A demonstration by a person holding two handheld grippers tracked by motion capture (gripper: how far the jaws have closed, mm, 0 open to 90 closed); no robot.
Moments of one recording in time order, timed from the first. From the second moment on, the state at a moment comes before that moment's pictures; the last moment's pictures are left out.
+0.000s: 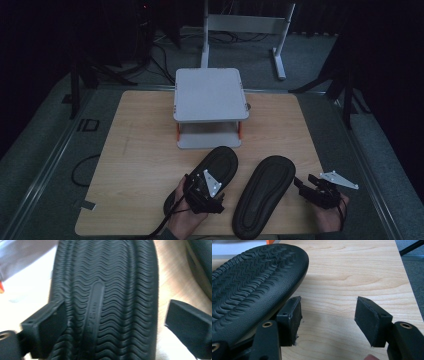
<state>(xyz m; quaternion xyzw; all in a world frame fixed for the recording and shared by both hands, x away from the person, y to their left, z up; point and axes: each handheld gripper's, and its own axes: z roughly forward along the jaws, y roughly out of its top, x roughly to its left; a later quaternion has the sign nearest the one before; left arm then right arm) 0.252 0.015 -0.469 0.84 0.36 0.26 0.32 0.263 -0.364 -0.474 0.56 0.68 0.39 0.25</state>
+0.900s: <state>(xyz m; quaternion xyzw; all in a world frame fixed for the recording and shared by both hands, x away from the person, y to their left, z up) 0.291 0.103 -0.429 0.78 0.42 0.27 0.37 0.264 -0.363 -0.474 0.57 0.68 0.39 0.25</state>
